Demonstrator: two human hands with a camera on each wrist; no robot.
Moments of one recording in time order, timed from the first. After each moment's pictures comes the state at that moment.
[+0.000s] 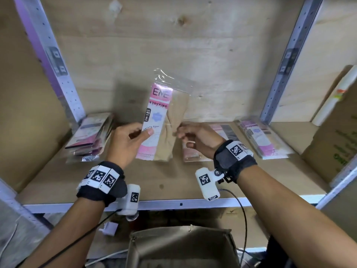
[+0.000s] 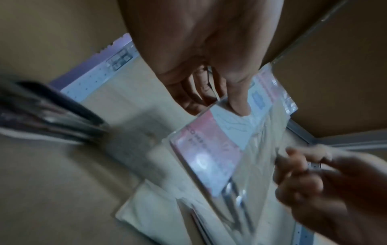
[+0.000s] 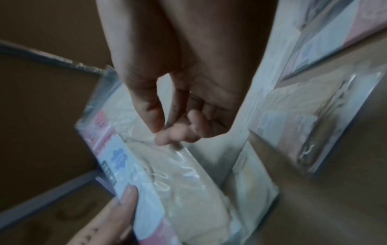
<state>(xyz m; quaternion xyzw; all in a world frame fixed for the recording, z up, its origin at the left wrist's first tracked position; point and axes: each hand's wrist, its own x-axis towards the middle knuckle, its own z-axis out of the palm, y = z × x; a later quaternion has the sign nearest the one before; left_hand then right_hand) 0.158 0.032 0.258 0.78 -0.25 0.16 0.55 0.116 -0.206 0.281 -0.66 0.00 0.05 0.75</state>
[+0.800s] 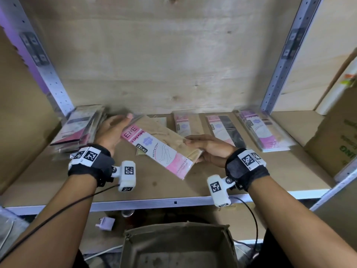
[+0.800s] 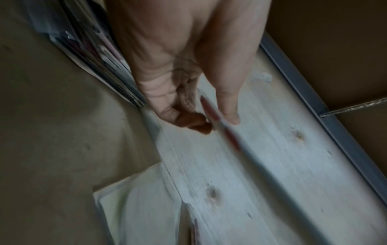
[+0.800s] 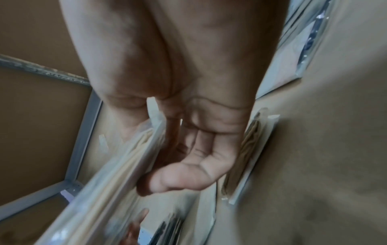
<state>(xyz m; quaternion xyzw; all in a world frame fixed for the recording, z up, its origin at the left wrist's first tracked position) 0.214 0.030 0.242 0.72 -0.01 -0.01 0.70 0.105 -0.250 0.232 -0.69 0.01 0.16 0.71</state>
